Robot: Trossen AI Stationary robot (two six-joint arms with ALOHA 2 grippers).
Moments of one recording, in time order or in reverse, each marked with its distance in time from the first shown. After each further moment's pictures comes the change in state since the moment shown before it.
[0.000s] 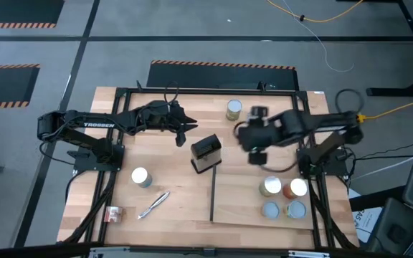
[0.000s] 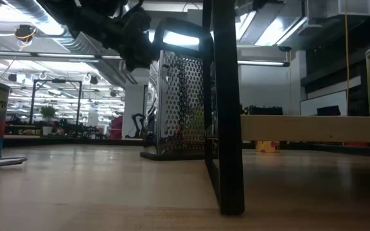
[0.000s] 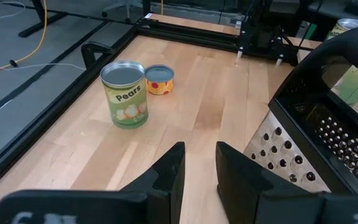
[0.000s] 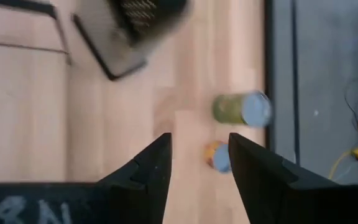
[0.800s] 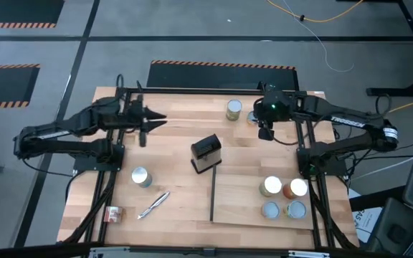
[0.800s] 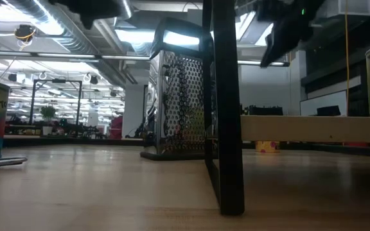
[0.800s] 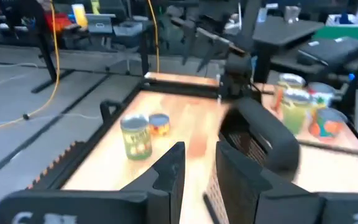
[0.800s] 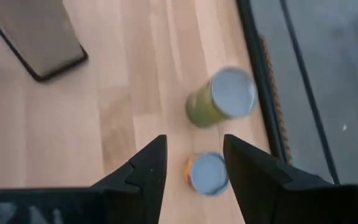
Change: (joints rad) left arm -0.020 -0.579 0.000 -0.382 0.002 0.045; right arm -0.514 -0.507 -0.818 0.688 -0.305 -0.401
